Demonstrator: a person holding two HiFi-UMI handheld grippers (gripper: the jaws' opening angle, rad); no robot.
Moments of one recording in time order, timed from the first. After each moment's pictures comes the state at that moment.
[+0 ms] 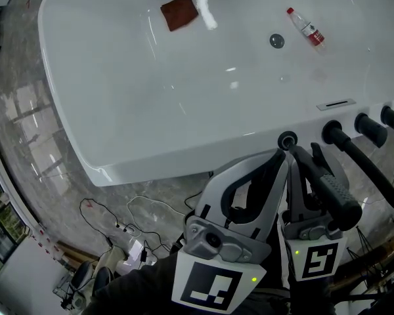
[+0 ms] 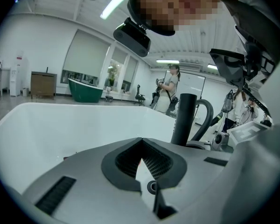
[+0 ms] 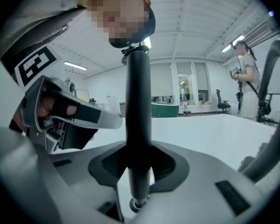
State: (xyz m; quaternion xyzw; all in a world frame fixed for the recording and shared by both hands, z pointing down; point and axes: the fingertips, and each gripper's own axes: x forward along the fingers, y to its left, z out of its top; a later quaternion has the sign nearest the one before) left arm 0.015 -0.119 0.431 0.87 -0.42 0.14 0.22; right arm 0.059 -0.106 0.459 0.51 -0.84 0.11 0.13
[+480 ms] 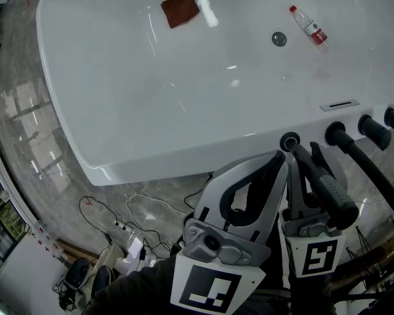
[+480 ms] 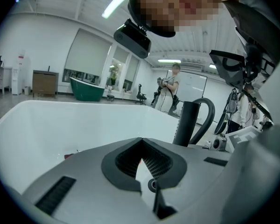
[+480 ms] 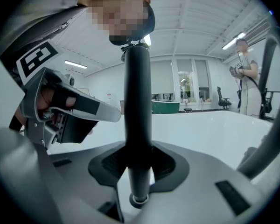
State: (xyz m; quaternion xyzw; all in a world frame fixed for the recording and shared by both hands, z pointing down) left arm 0.012 -0.118 0.439 0.86 -0.43 0.14 0.22; right arm 0.059 -0.103 0.479 0.51 -0.84 0.12 0.14
